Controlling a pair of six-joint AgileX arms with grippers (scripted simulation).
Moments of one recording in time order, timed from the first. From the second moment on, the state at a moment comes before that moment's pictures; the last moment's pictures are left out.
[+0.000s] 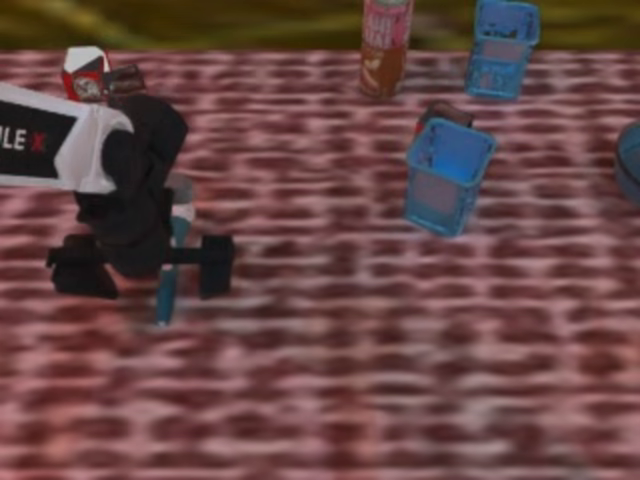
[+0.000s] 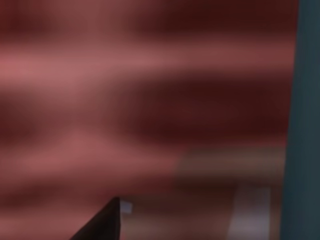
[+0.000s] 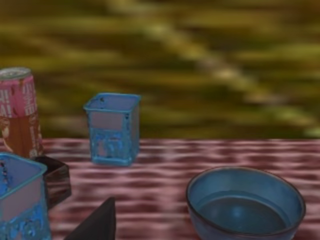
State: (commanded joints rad) left arm -0.30 2.12 1.18 -0.54 -0.02 -0.27; right arm 0.00 0.00 0.00 0.00 0.00 0.00
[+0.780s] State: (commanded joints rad) left arm -0.30 2.12 1.18 -0.54 -0.02 -0.27; right arm 0.00 0.00 0.00 0.00 0.00 0.00
